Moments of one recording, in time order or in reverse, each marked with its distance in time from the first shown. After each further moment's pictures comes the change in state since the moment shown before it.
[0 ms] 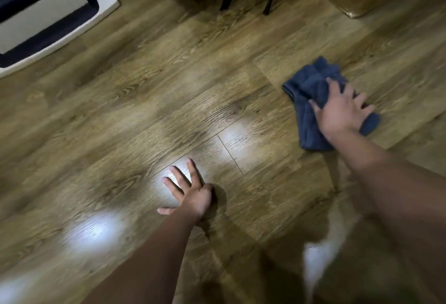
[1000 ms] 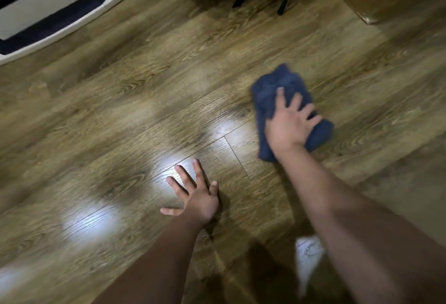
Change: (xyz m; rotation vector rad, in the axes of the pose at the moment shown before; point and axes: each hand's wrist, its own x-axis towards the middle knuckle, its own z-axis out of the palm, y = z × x) left_hand -0.001 0.003 -0.003 0.062 -0.044 -0.002; right_hand -0.064 -0.114 0.010 -0.068 -0.045 -0.141
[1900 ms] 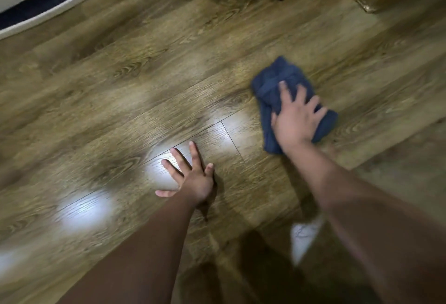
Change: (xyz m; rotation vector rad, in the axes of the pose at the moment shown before) left_hand -0.009 0.005 -0.011 -0.021 -0.016 0.030; right_hand -0.018 0.033 -0.001 -0.011 0.015 -0.093
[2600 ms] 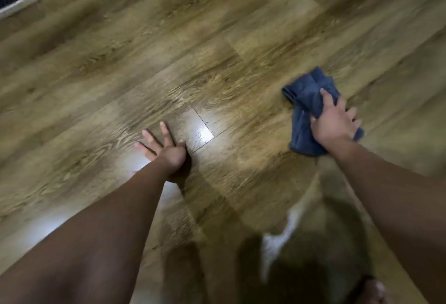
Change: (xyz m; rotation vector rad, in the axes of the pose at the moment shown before) left_hand 0.036 -0.016 0.021 -0.050 0.117 0.022; right_hand -0.058 0.183 -0.006 0.058 -0.142 0.353
